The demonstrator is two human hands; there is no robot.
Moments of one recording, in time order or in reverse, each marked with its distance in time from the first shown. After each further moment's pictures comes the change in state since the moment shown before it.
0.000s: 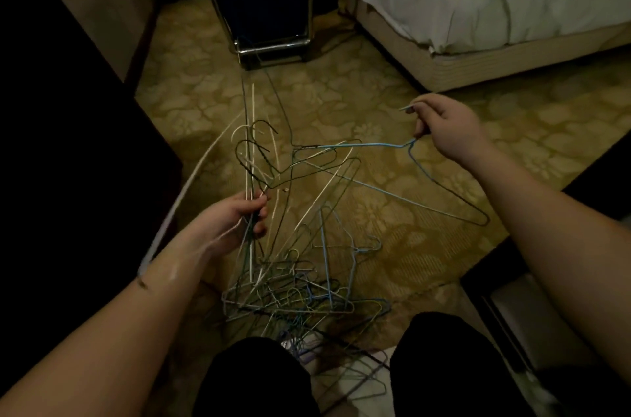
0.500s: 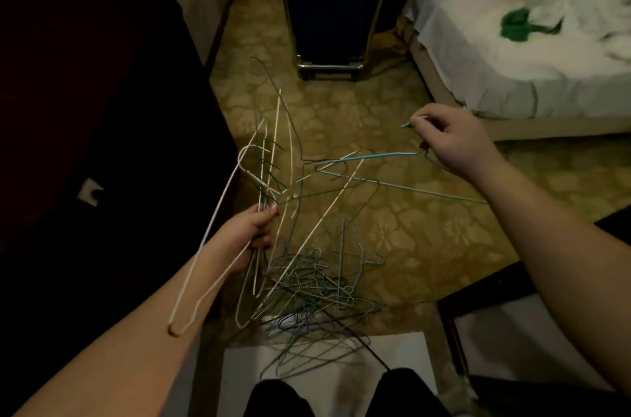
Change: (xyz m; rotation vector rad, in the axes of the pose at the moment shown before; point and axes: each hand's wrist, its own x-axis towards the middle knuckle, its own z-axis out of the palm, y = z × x) left_hand -0.227 0.156 0.046 -0.046 0.197 0.064; right_hand 0.046 -0.294 -0.142 -0.072 -0.213 -0.238
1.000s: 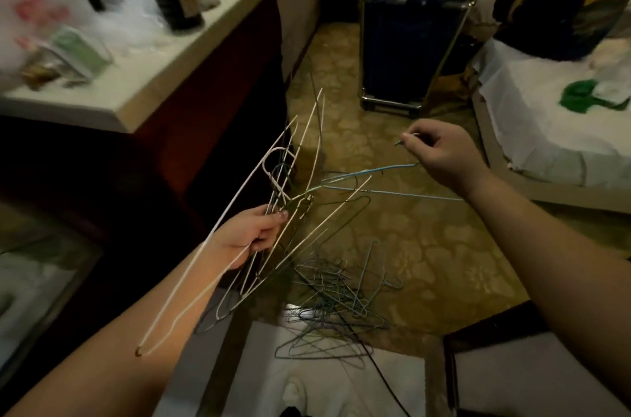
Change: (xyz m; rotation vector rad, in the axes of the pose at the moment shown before) left_hand -0.223 0.100 0.041 0.156 0.141 0.116; right_hand 0.003 -0.157 -0.090 0.109 -0.128 -0.269
